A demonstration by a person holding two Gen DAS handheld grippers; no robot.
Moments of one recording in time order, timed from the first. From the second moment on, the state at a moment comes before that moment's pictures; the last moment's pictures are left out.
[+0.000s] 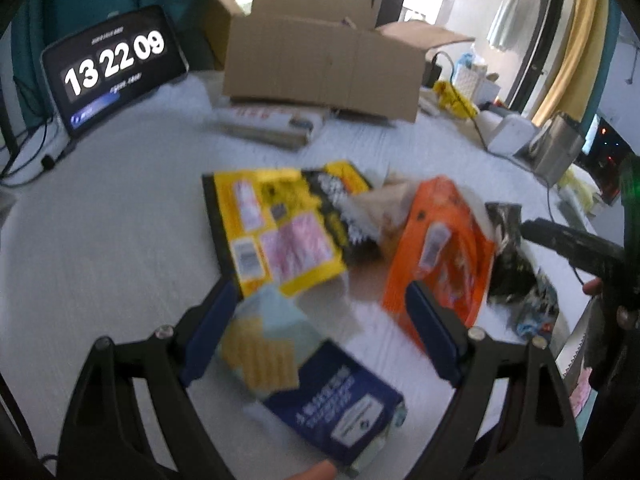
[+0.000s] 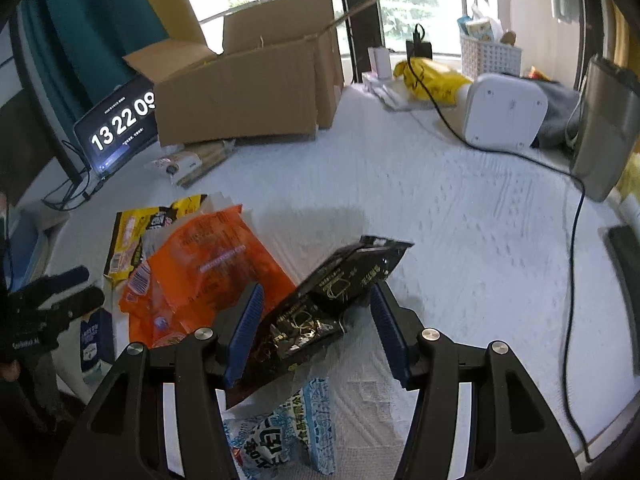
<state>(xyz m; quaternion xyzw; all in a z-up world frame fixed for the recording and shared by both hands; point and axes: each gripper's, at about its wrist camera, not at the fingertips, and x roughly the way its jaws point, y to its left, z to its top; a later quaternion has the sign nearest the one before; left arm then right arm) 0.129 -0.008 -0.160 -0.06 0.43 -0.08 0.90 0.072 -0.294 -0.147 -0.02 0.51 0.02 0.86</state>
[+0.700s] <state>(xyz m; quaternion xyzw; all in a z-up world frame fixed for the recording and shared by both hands) 0.124 -0.011 -0.183 -0.05 0.46 -0.02 0.88 0.098 -0.298 -0.172 -0.01 0.53 0.06 0.84</state>
